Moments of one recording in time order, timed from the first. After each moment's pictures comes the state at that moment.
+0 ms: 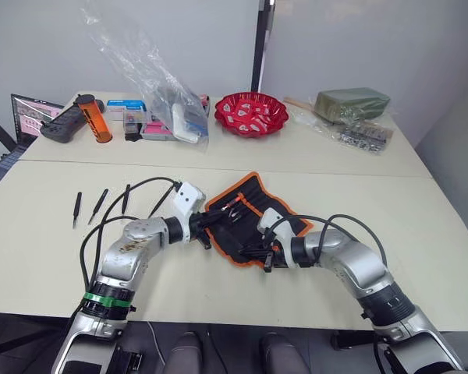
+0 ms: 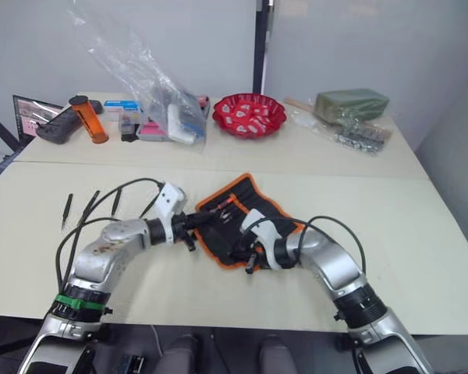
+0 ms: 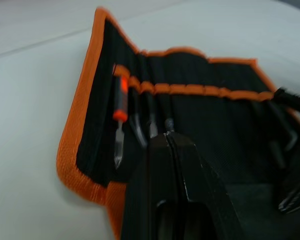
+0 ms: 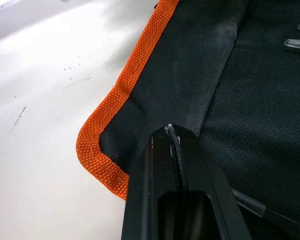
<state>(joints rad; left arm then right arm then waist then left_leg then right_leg) -0.42 0.41 -0.12 0.08 -0.28 0.50 -0.73 -0.46 -0.49 0.37 -0.09 0.33 0.74 0.87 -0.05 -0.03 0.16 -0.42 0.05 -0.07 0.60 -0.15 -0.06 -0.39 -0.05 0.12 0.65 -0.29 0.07</state>
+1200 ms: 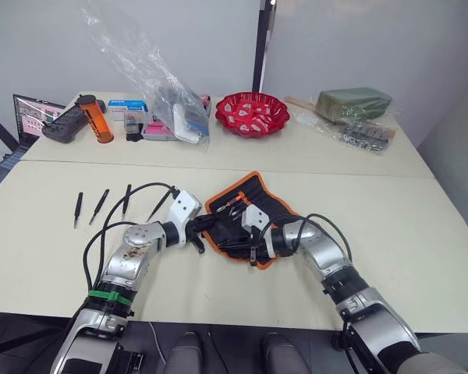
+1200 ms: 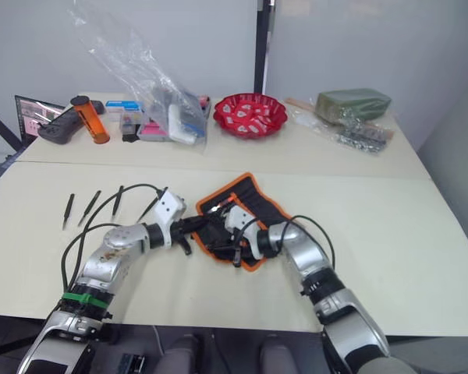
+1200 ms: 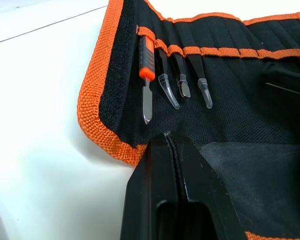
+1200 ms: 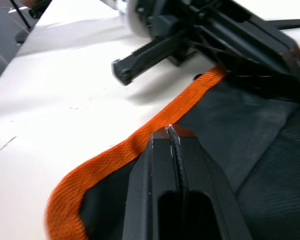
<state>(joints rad) -0.44 0.42 -0.15 0.26 -0.22 0.26 -0.78 -0.60 -0.28 0.37 0.41 0.18 0.18 1.18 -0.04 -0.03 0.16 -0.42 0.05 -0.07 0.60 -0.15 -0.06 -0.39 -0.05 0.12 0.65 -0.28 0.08</state>
